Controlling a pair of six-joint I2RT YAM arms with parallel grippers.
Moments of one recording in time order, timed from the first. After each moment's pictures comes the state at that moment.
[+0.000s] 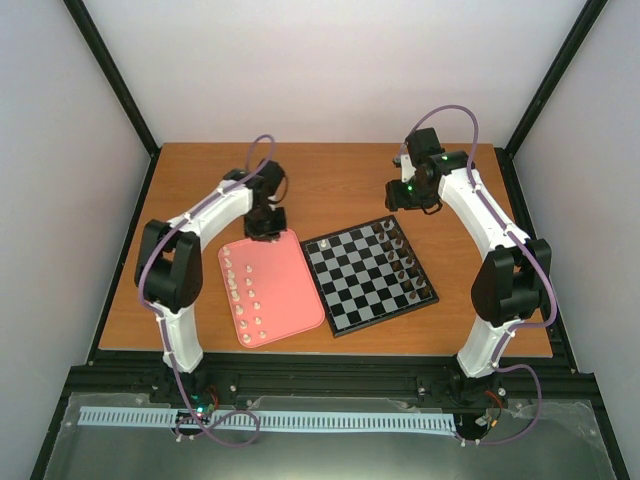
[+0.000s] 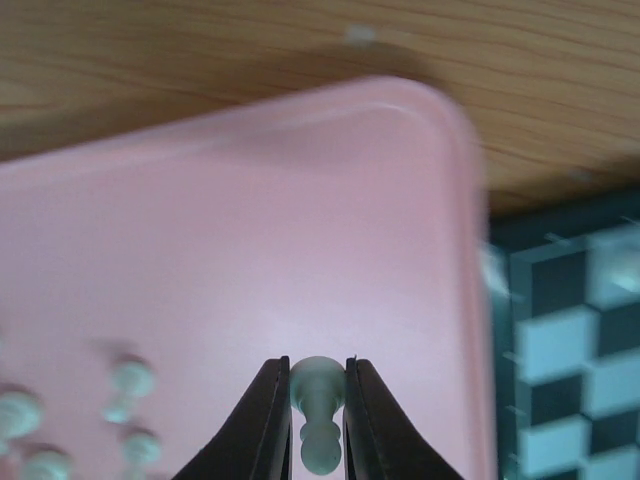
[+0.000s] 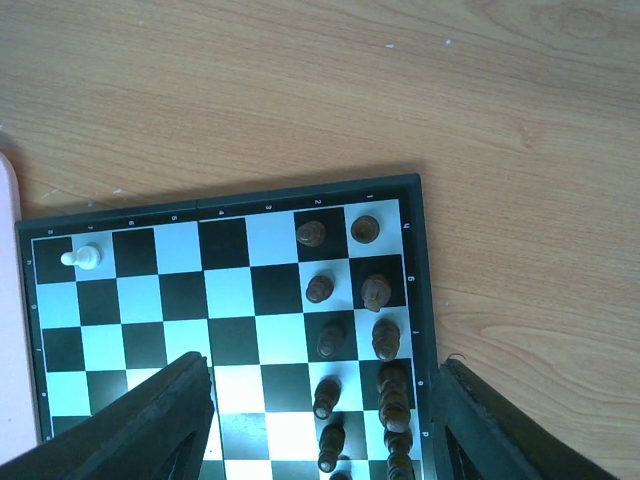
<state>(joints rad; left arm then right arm) -0.35 1.91 1.51 -1.03 0.06 -0.56 0.27 1.79 1.66 -1.01 -0.13 0.09</state>
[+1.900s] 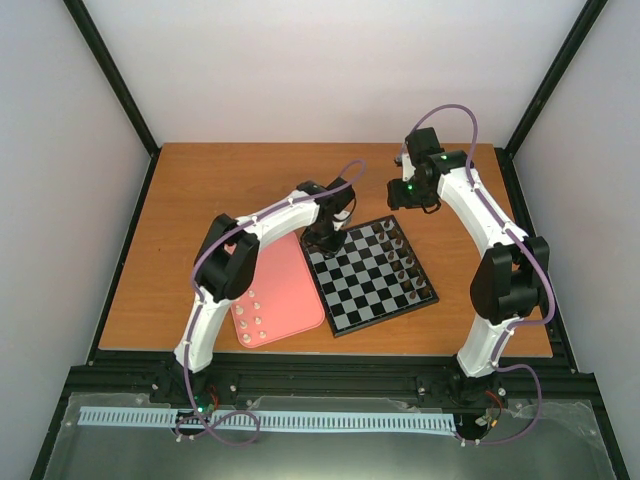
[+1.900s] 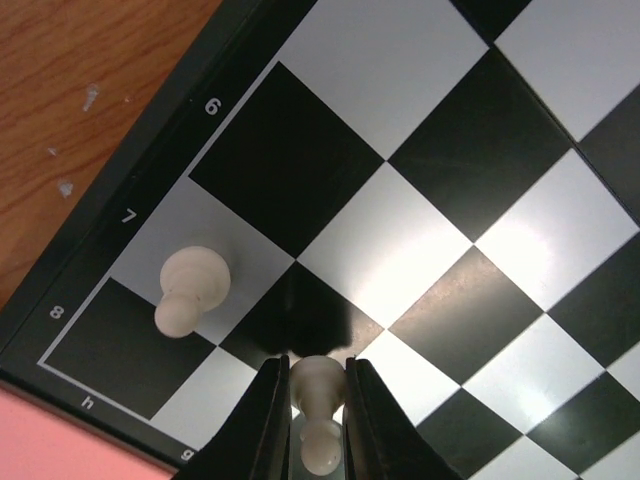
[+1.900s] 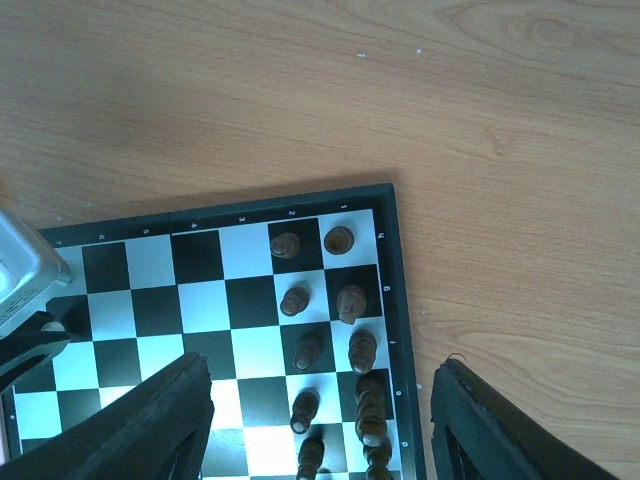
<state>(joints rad) -0.70 2.23 1.86 -1.07 0.07 -0.24 0.26 1.80 1.67 -1.00 -0.09 0.10</state>
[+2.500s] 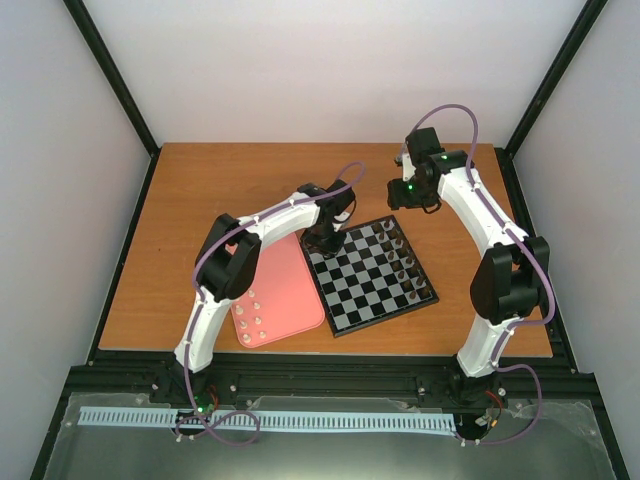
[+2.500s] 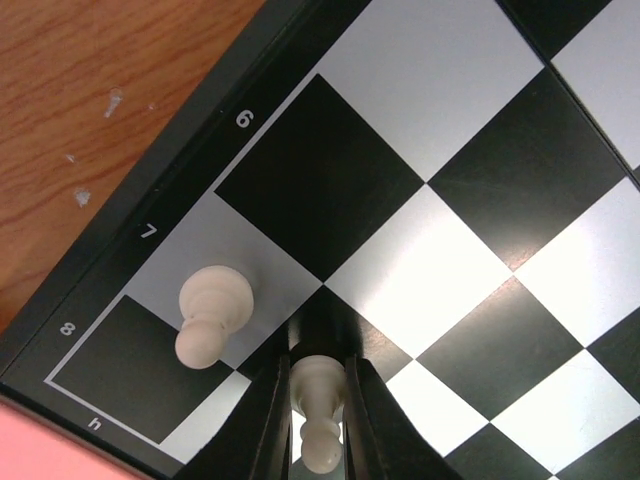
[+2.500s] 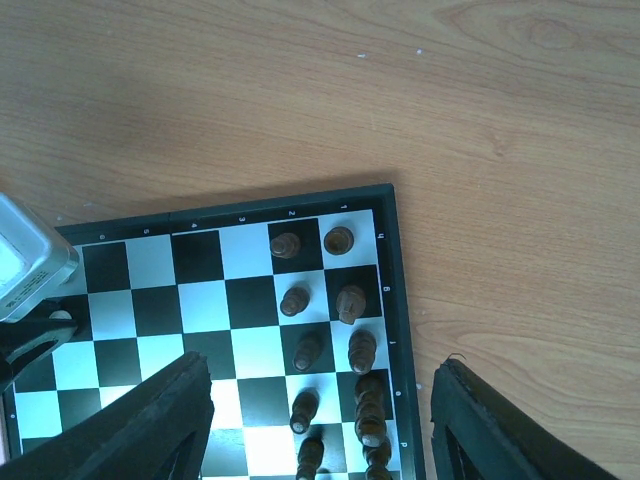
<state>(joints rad) -0.70 2.24 1.84 -1.04 0.03 -0.27 0.26 1.80 1.67 -1.00 -0.09 0.09</state>
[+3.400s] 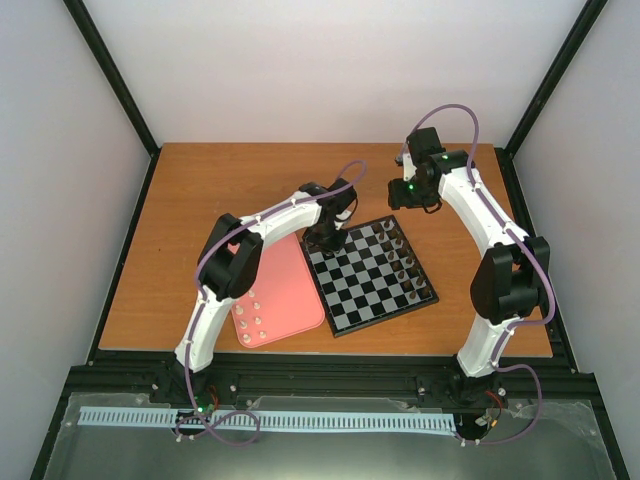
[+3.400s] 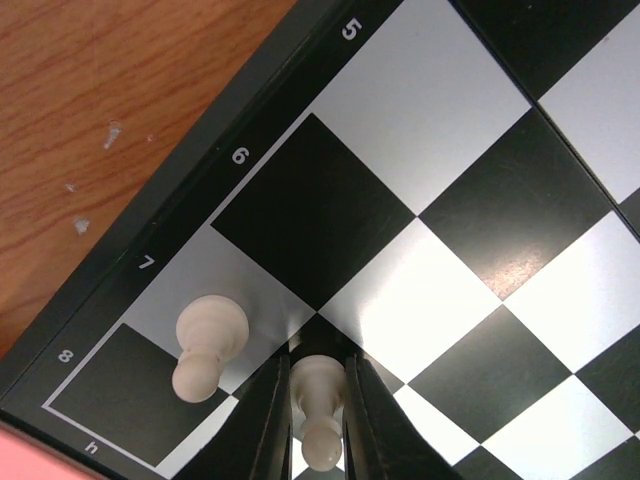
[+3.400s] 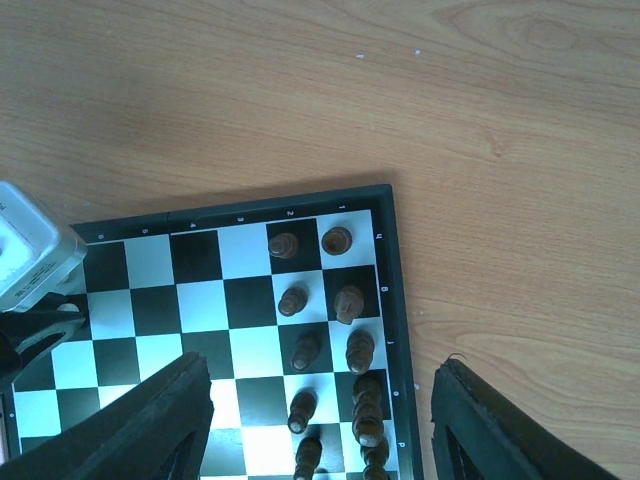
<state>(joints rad) -0.70 2.26 1.87 -1.04 0.03 -0.28 0.26 1.80 1.67 -1.00 -0.10 0.09</state>
